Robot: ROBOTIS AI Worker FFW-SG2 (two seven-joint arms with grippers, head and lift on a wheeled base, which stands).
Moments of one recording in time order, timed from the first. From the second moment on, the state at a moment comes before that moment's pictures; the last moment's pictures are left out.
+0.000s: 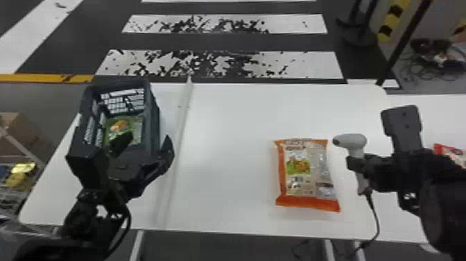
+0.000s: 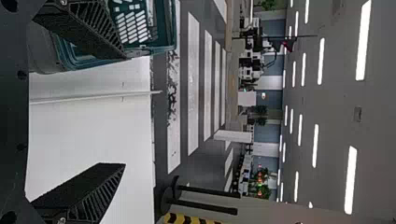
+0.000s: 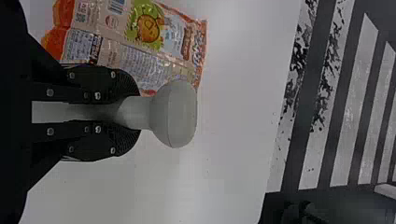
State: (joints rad) left arm 0.46 0.12 0.10 -1.98 0.13 0.16 -0.17; right arm 0.14 -0.13 0.02 -2.18 0.19 1.31 0.27
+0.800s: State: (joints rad) left arm 0.46 0.12 0.10 -1.98 0.13 0.16 -0.17; right arm -0.04 -0.18 -0.05 -1.75 0.18 1.18 0.25
